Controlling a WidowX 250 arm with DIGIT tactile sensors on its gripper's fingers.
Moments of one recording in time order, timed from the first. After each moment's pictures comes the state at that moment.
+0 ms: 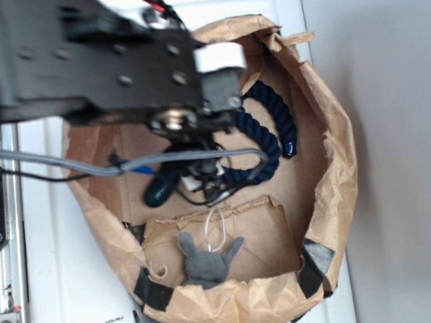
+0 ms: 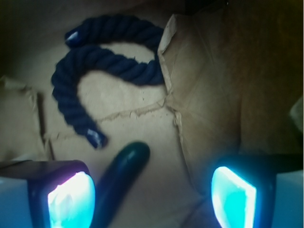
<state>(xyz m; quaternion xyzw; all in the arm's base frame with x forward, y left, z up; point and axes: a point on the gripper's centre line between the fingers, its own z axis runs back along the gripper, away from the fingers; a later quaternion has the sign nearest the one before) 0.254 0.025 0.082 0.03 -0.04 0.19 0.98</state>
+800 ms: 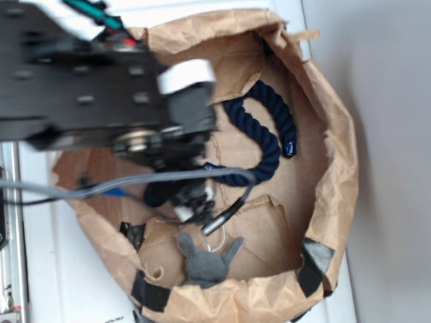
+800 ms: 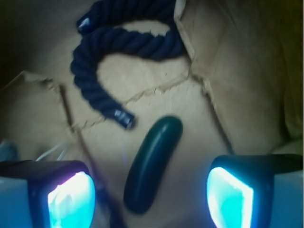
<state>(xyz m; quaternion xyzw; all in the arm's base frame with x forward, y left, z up) 0.233 -0.003 0.091 -0.04 -0.06 0.24 0.97</state>
